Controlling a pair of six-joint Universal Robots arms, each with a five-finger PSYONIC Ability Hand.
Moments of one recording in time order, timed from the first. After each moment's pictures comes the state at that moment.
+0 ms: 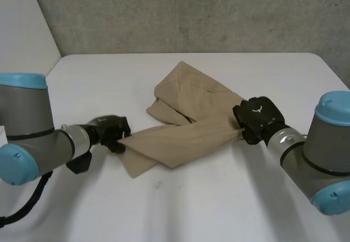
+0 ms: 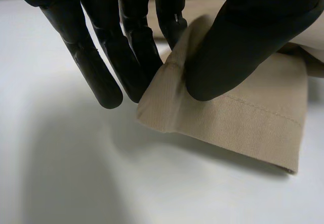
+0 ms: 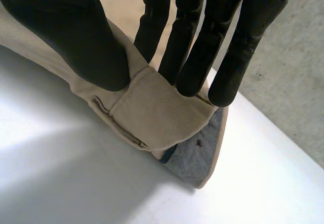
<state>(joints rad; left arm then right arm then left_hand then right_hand) 4.46 -2.14 -1.43 2.96 -1.25 3.23 1.92 -1.14 1.66 -0.25 1.37 2.69 1.14 1.19 1.18 1.20 0.97 0.96 1.18 1.18 1.19 0.97</state>
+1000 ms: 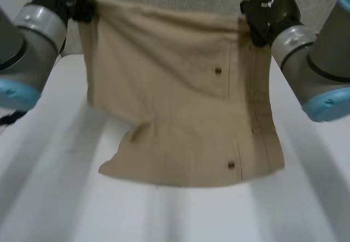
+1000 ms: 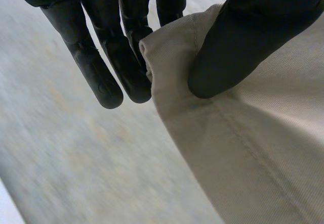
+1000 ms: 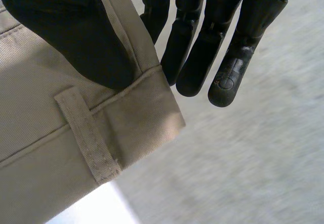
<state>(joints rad) 4.37 -1.95 -1.03 3.27 -1.52 3.38 1.99 -1.08 0.96 -0.02 1.50 2.57 1.14 1.20 1.19 1.20 0.99 0.97 1.18 1.18 1.19 0.99</state>
